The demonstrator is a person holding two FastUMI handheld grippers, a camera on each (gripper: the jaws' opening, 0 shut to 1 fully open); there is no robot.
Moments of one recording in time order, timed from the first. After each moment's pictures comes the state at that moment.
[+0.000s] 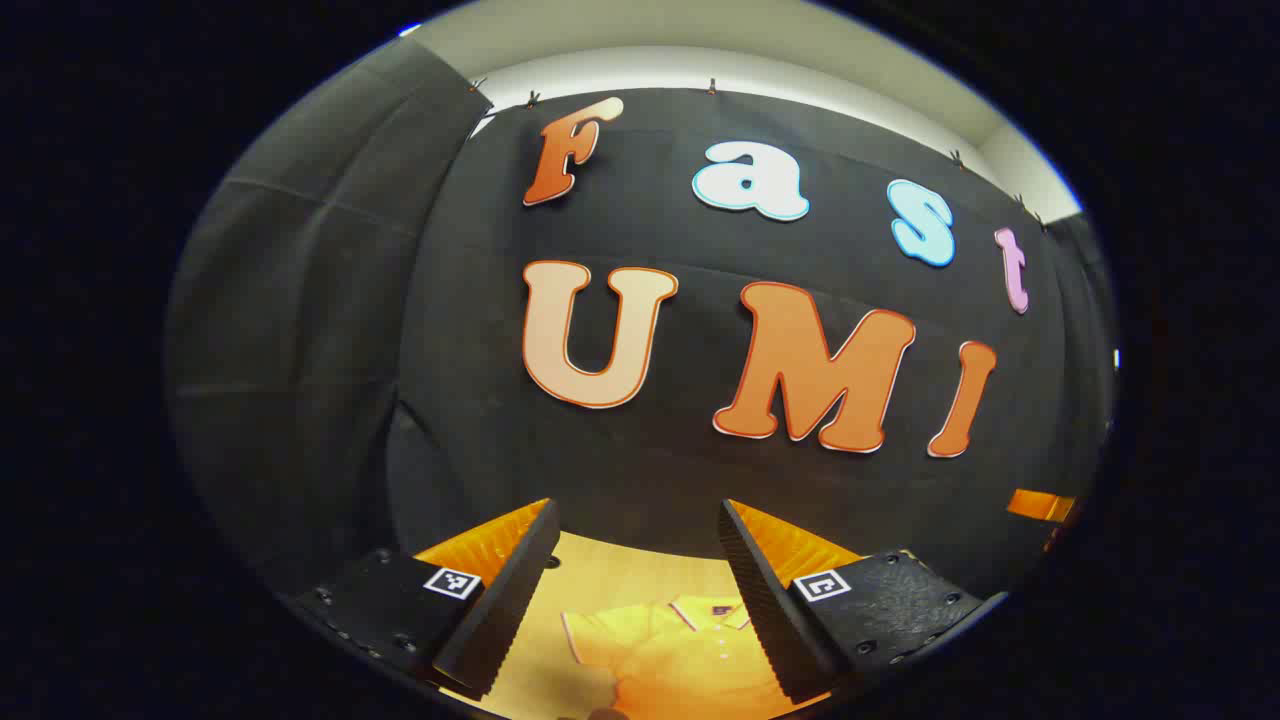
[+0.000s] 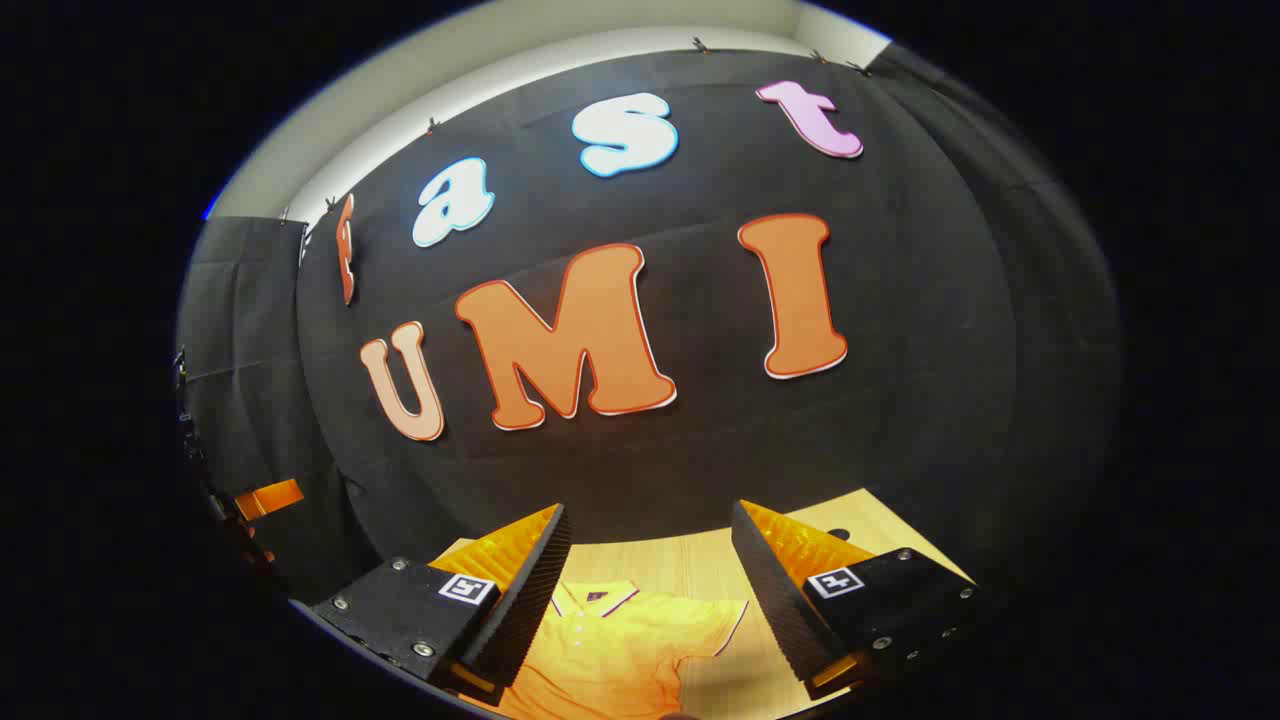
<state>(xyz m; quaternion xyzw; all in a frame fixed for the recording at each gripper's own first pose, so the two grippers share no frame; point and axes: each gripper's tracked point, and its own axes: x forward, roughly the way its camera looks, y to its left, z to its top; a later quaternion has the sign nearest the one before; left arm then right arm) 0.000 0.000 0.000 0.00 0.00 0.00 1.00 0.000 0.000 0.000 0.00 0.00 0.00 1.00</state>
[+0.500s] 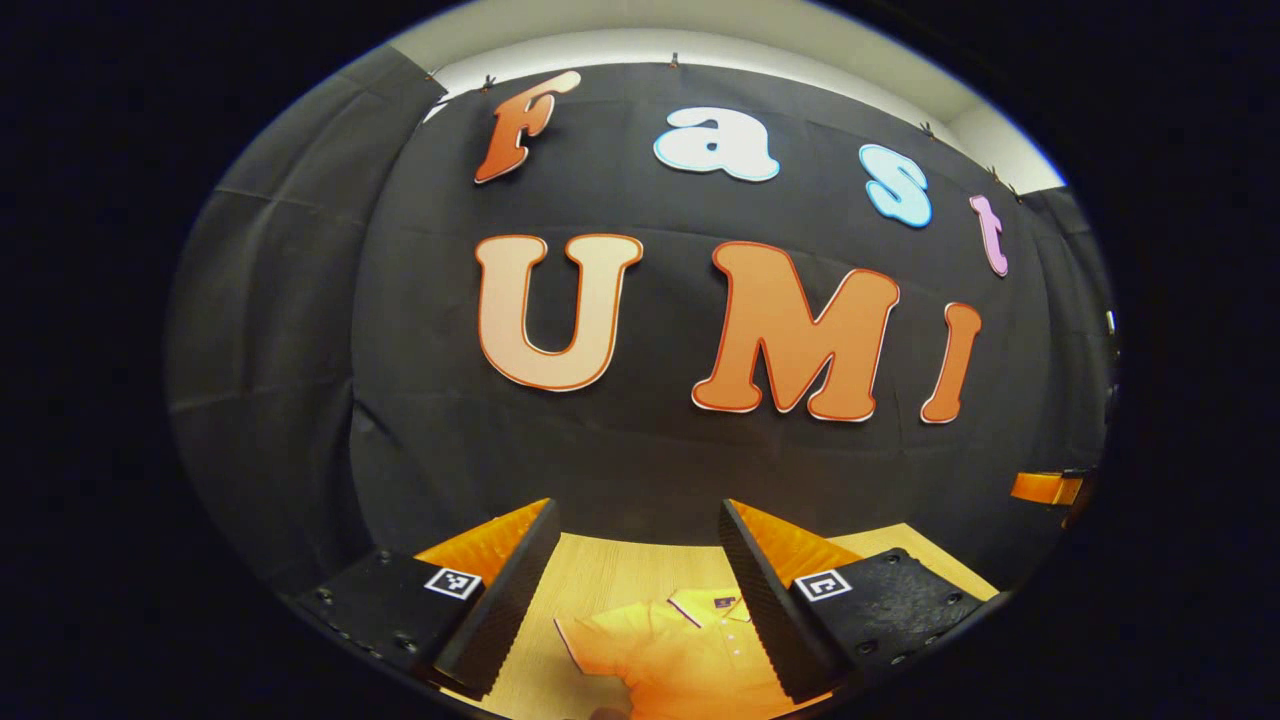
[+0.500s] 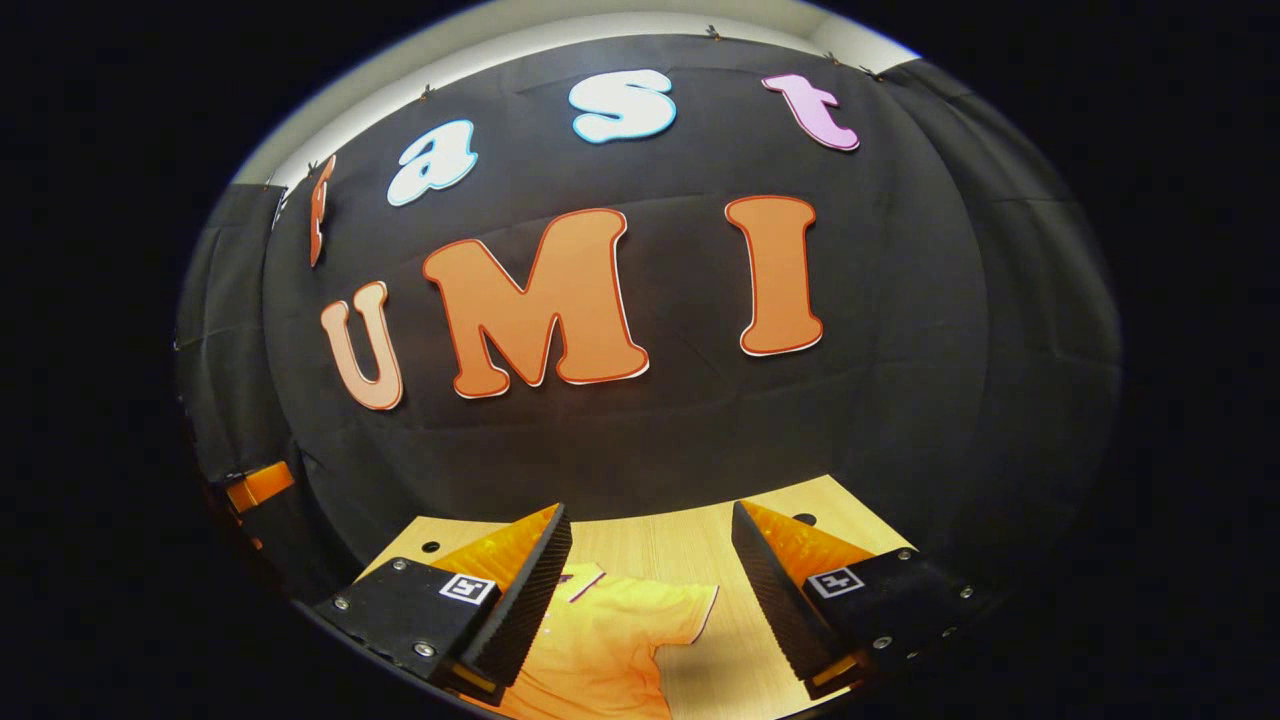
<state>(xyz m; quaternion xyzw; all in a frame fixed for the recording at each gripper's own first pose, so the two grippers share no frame) 0.058 -0.021 -0.028 0.02 0.04 -0.06 1.00 0.009 0.001 -0.017 -0.02 0.03 -0.06 1.00</state>
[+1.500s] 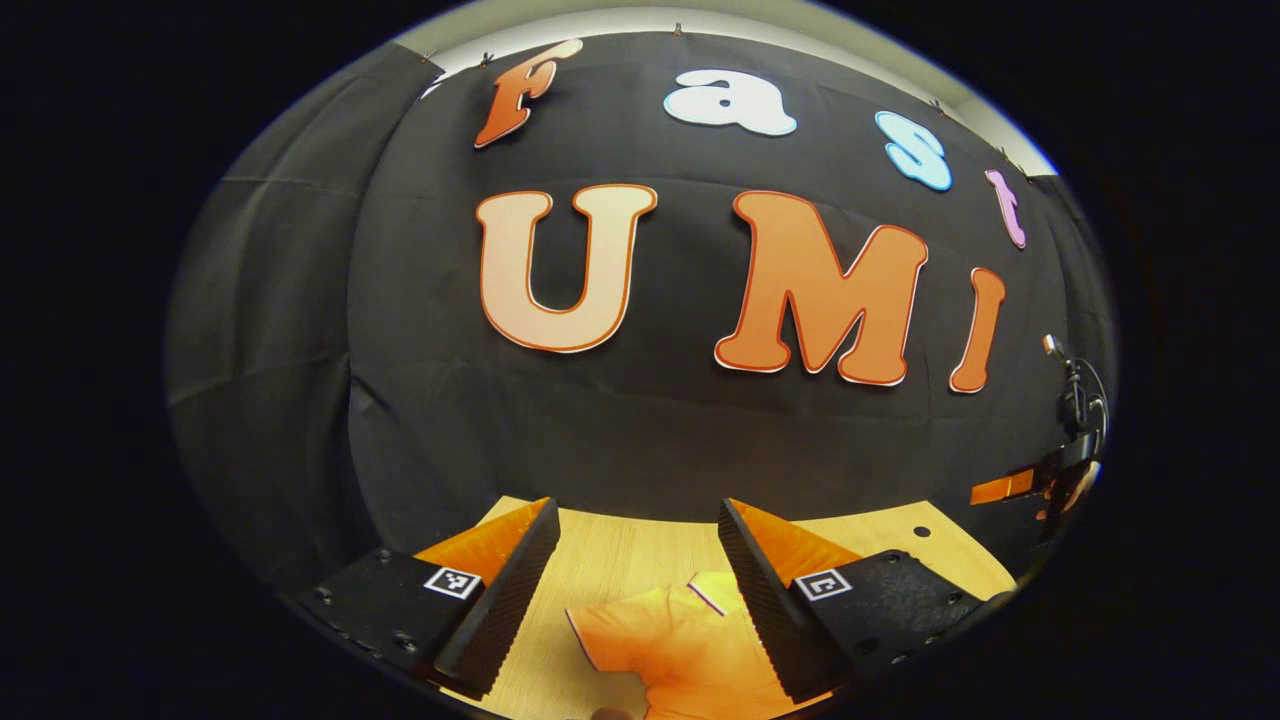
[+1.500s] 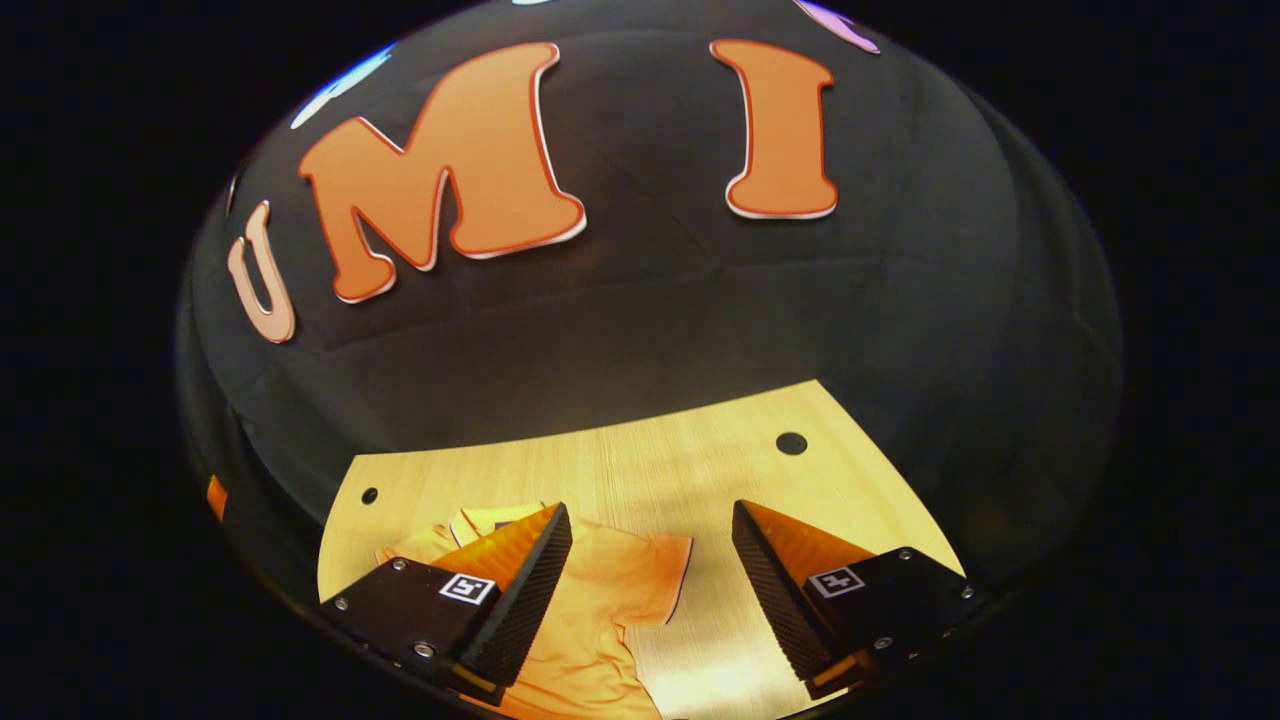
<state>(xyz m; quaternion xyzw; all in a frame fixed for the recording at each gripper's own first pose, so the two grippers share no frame) 0.094 -0.003 -0.071 0.03 0.08 -0.04 1.00 0.134 -0.060 -0.117 -0.03 0.25 -0.13 0.96</state>
